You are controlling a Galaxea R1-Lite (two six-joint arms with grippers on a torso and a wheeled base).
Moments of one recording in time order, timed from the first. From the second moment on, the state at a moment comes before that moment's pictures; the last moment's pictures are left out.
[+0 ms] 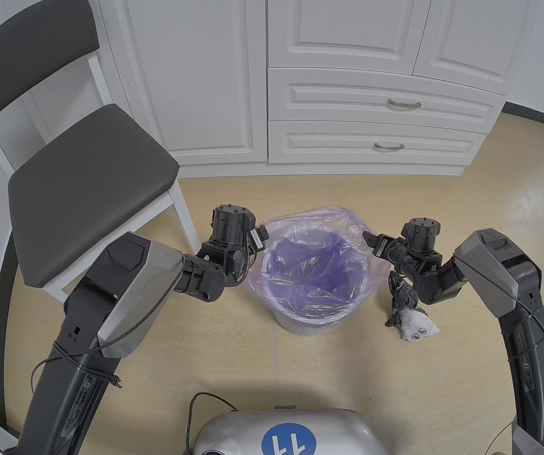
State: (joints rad) left arm -0.46 2.71 -1.89 -0.47 0.32 -0.58; right arm 0.16 2.70 -1.60 -0.89 -0.03 0.39
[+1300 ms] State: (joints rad) left arm -0.42 2.57 -1.71 -0.33 0.31 -0.48; right arm 0.19 2.61 -1.48 -0.51 -0.07 0.23
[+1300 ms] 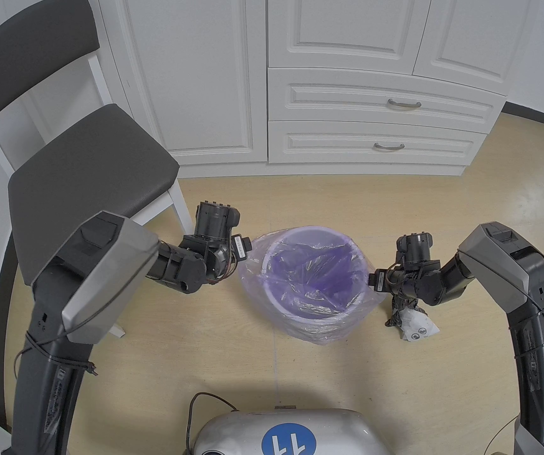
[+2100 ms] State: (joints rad) left arm -0.64 2.37 -1.47 -0.21 0.18 -0.41; right arm 0.28 2.56 -1.29 -0.49 -0.07 0.08
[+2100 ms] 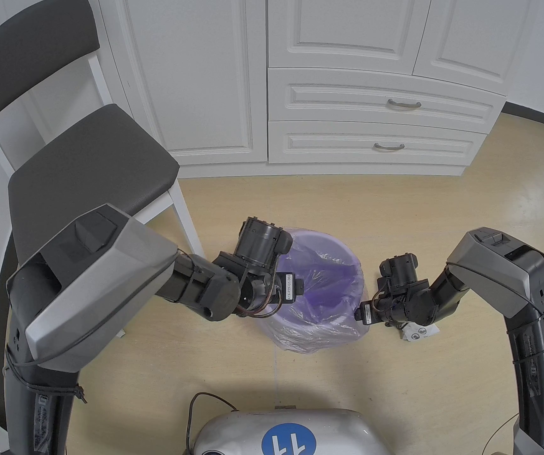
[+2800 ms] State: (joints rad) left arm -0.67 2.63 -1.99 0.27 0.50 -0.23; right arm 0.34 2.53 -1.21 -0.50 -0.08 0.01
